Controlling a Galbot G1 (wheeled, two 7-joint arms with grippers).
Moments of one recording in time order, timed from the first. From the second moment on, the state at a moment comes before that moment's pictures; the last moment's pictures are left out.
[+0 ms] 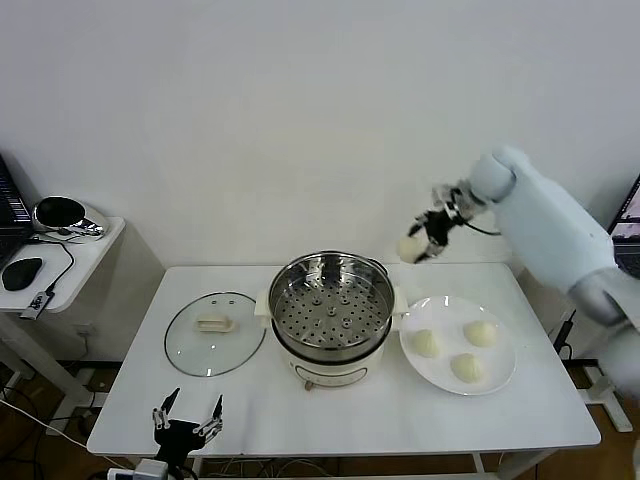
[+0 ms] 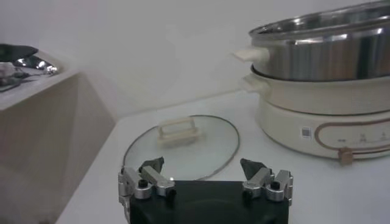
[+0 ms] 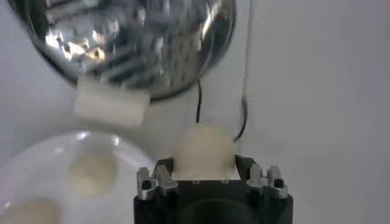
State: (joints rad) left arm 1.72 -1.40 -0.64 -2.07 0.03 0.18 0.05; right arm 0.34 1.19 -0.57 0.76 -0.14 0.25 -1.37
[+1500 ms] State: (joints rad) left arm 1.74 -1.45 -0.66 -2.09 0.02 0.19 0.04; right arm 0.28 1.46 -0.75 0.69 -0.58 0.82 -1.11
